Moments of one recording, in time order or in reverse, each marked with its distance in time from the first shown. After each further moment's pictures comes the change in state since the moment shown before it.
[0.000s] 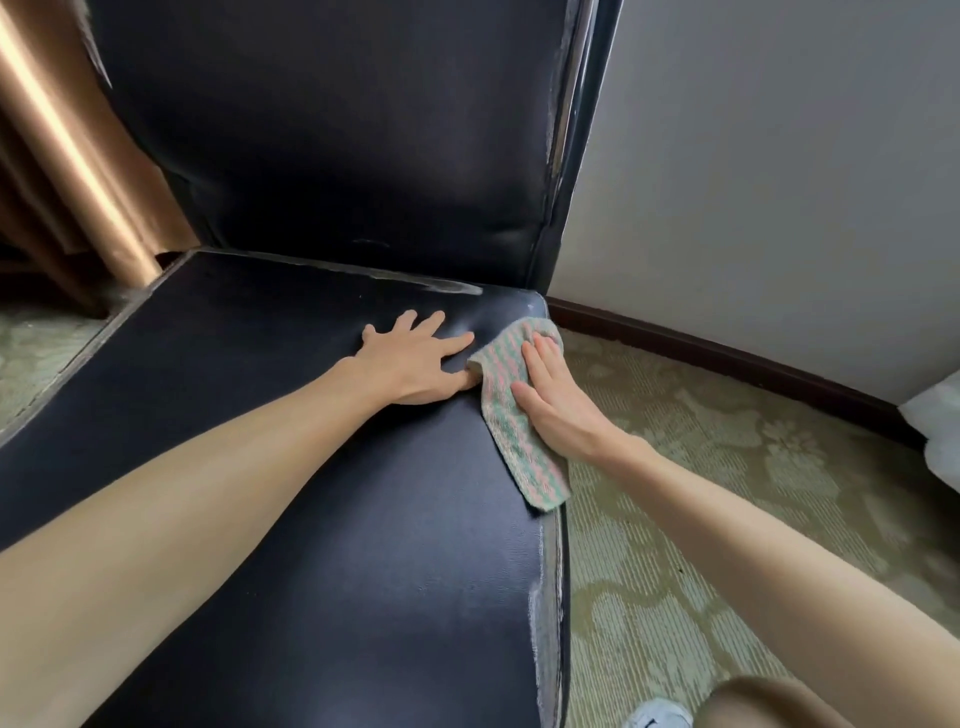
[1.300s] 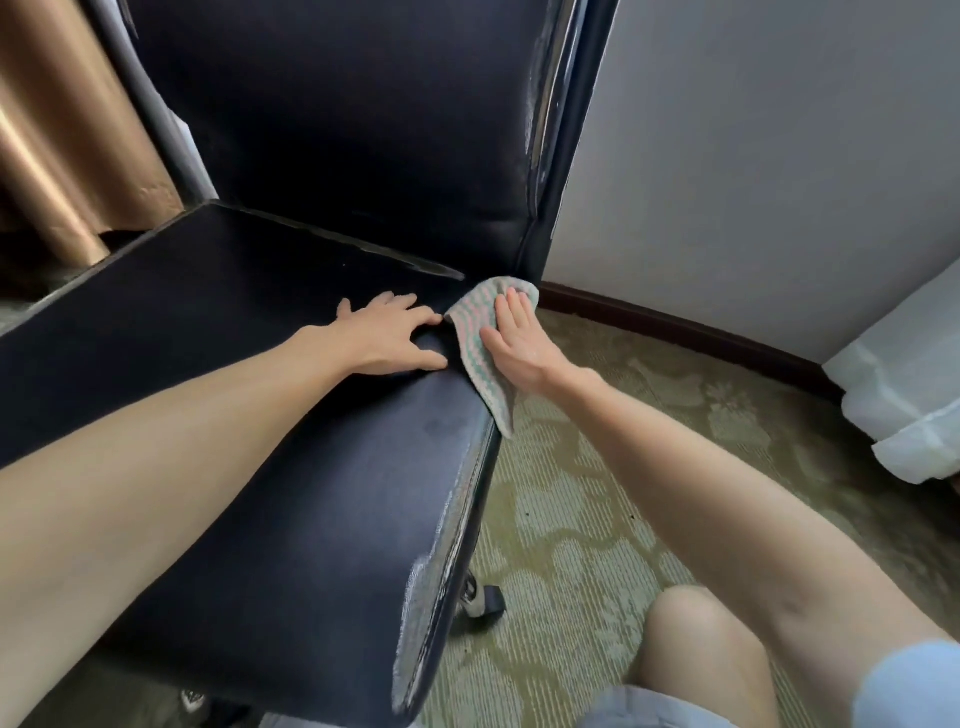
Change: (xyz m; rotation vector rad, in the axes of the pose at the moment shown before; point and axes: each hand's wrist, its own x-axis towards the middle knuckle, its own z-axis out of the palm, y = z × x) left_hand -0.034 0.025 -0.004 -0.121 0.030 0.083; right_hand -0.006 0.003 -0.010 -0.153 0.025 0.124
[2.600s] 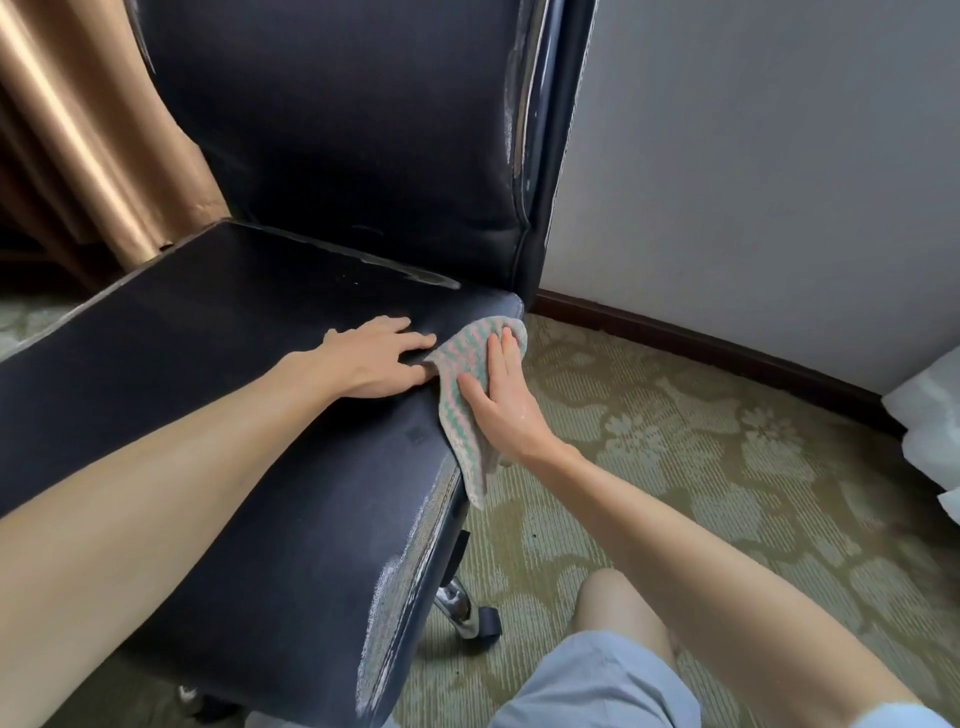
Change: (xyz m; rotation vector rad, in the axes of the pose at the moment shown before) left_hand -0.006 0.009 0.010 0.018 -0.059 -0.169; right_hand -0.034 0.009 0.037 0.392 0.128 -0.127
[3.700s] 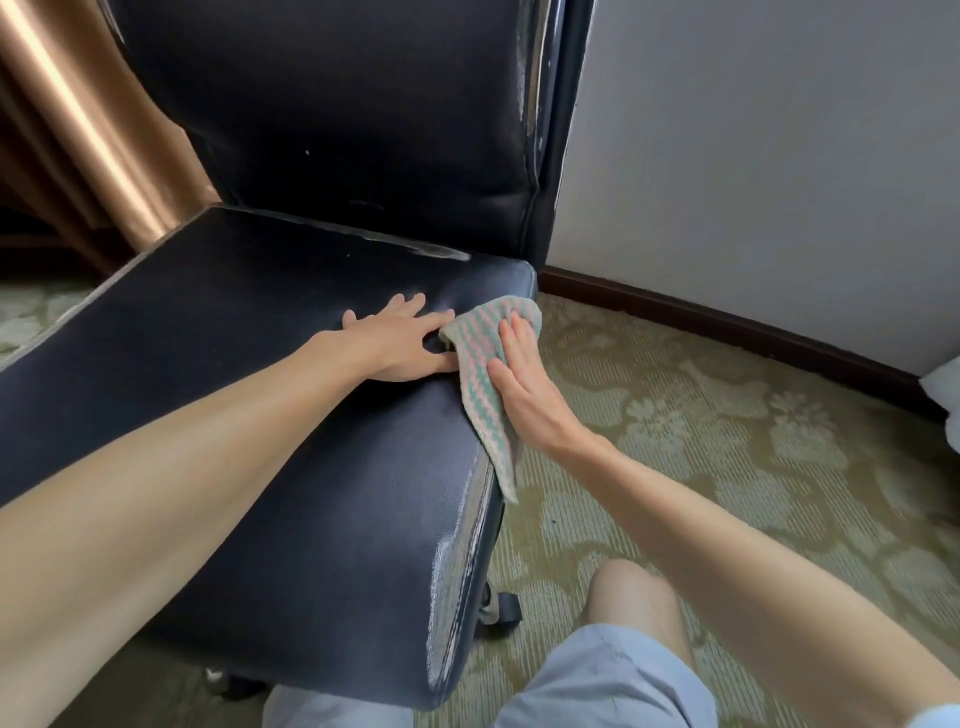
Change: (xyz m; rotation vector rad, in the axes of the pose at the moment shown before) left_hand 0.010 0.007 0.000 0.023 -0.069 -0.047; right_hand -0.002 -0.002 -0.003 0.088 -0.099 -0.048
